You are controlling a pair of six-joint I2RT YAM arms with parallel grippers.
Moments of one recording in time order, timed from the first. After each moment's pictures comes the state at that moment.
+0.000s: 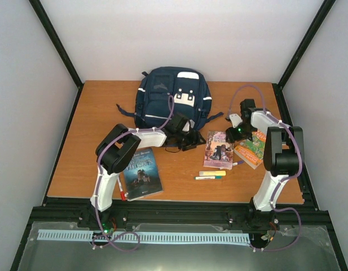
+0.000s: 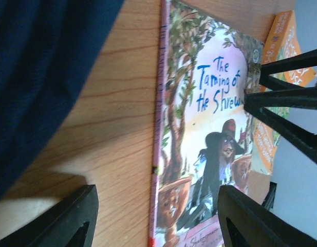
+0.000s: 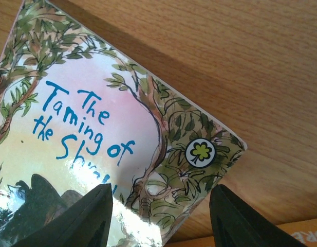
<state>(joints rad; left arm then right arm) -0.72 2.11 1.31 -0.02 0.50 -0.92 0.03 1.87 1.25 -0.77 -0.23 -0.35</state>
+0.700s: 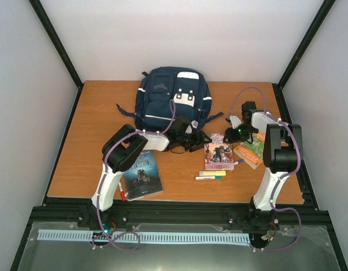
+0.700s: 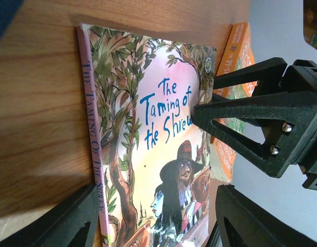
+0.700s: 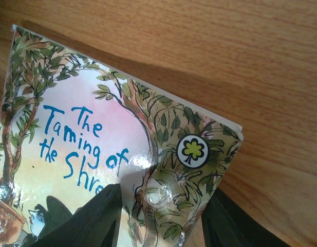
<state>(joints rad) -0.75 2.20 1.30 0.28 0.58 -1.12 0.01 1.92 1.24 -0.75 -0.39 -0.29</state>
